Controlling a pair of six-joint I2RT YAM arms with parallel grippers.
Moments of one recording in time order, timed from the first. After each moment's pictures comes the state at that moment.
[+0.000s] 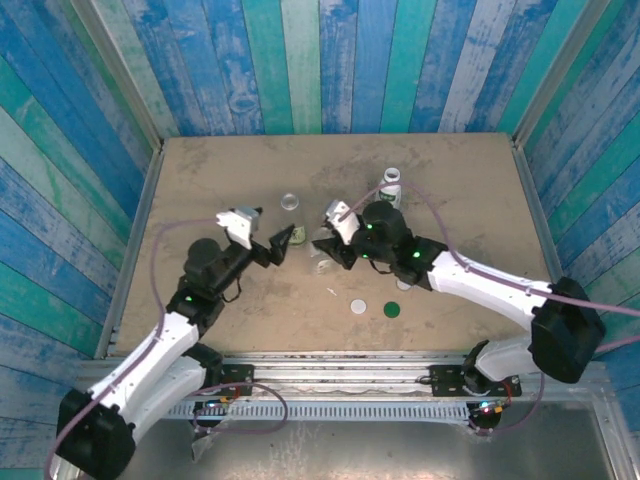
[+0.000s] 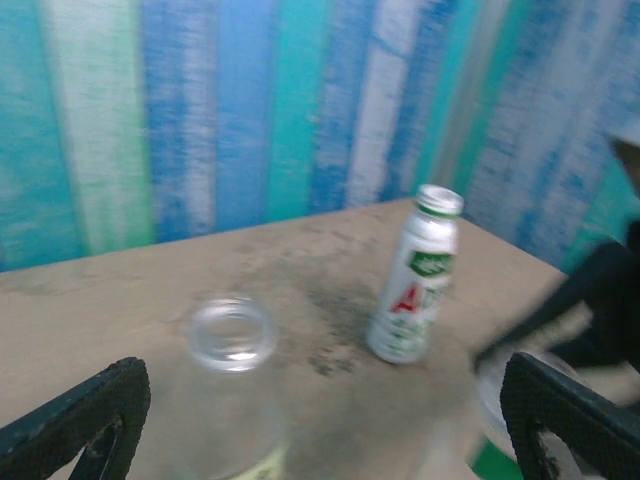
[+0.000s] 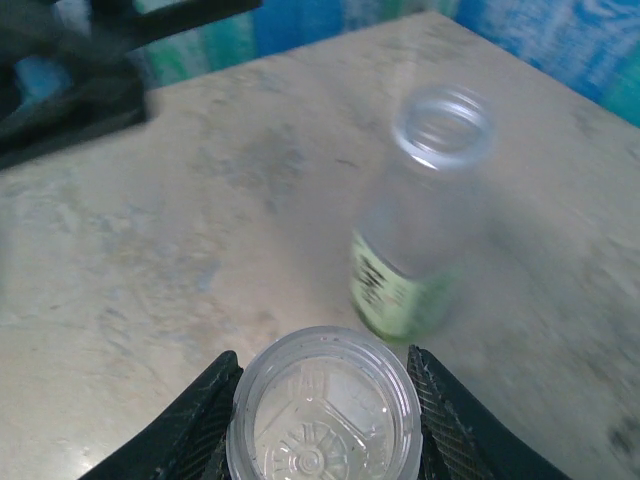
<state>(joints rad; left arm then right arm) -0.47 0.81 0.38 0.40 0.20 -0.10 0.82 1.36 0.89 0.02 -0.18 -0.07</state>
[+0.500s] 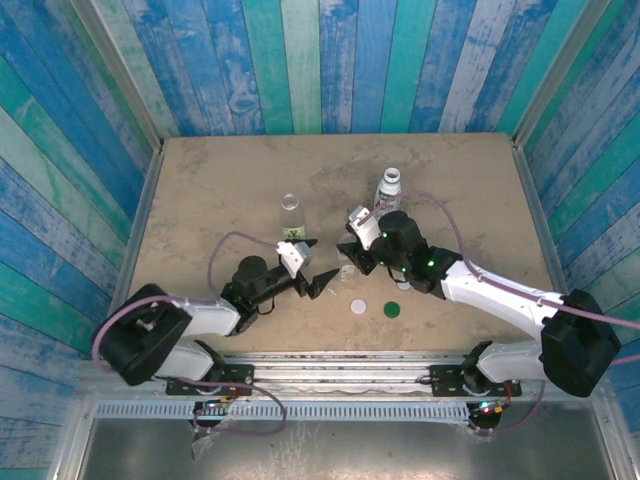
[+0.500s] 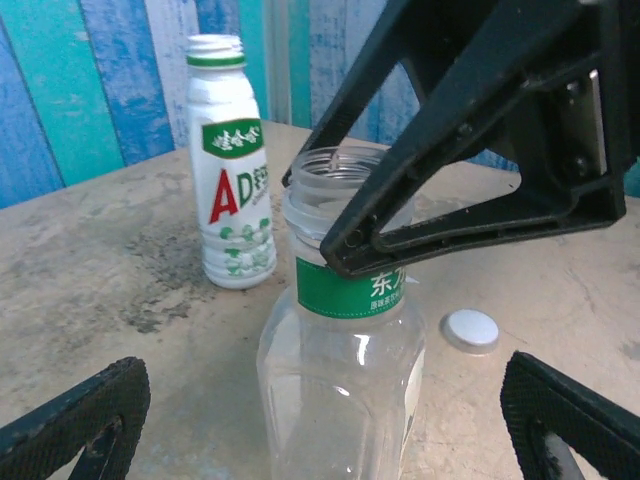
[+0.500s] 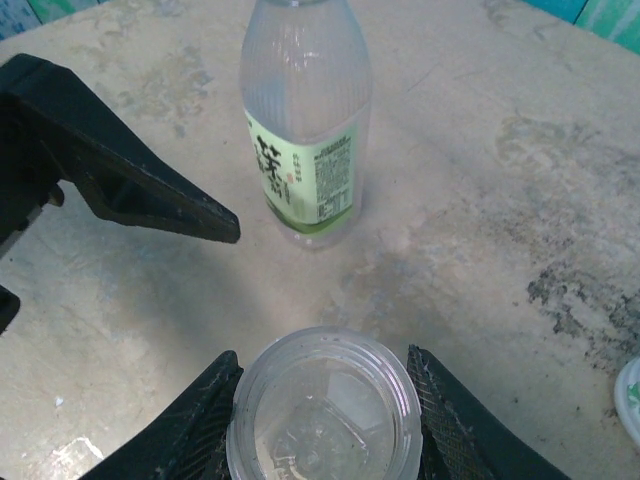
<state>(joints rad) -0.68 1.40 0.21 1.11 0.33 0.03 0.77 1.30 0.77 -0.01 -0.09 -0.04</state>
